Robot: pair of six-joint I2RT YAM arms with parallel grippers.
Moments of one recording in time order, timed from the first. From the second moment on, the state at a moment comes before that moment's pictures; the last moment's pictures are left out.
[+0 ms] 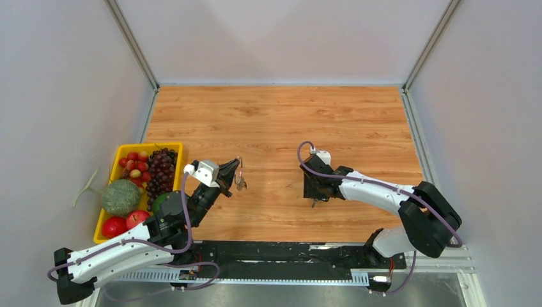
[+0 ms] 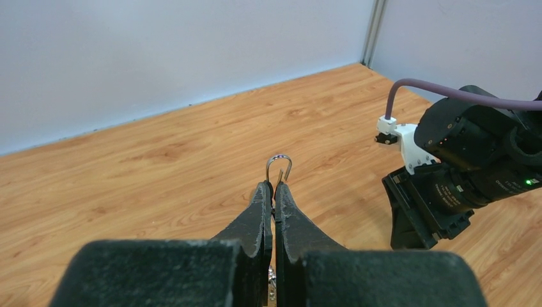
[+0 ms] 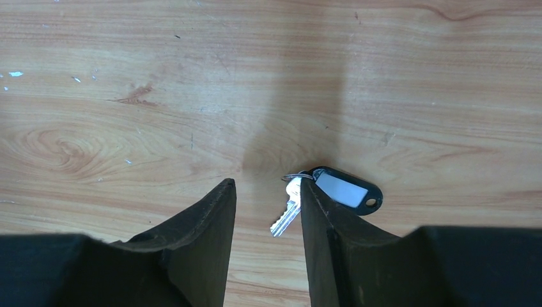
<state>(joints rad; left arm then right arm) -1.09 0.44 0.40 0.23 -0.53 0.06 0.78 1.41 0.74 -0.45 0.22 0.72</state>
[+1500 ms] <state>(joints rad) -1.09 0.46 0.39 0.23 -0.53 0.06 0.86 1.28 0.75 -0.39 0.21 0.61</state>
